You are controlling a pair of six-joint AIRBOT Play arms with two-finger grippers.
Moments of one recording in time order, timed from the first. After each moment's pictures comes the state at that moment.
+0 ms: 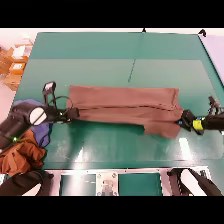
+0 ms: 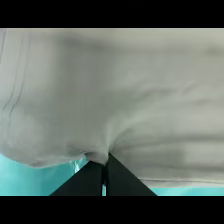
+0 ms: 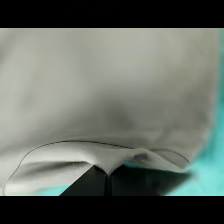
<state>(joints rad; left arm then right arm) -0.38 -0.94 0.73 1.44 -0.87 -2.06 -0.51 -0.89 0.63 -1.03 1.22 1.54</state>
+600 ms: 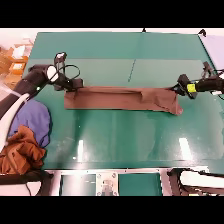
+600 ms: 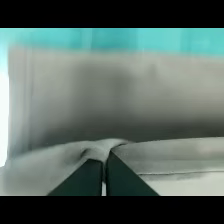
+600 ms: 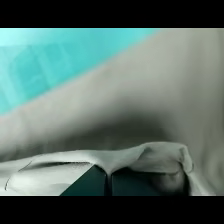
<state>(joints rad) -0.23 -1.53 1.31 1.40 -0.82 -1.76 -0.34 -1.47 1.21 -0.93 1.08 1.59</state>
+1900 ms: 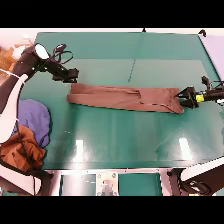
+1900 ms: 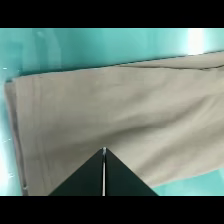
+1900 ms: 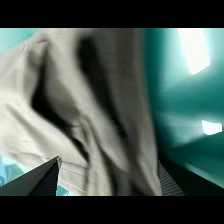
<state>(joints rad) -0.11 -1.72 1.65 1.18 -1.18 -1.49 -0.60 -1.89 1.43 -0.84 1.42 1.17</state>
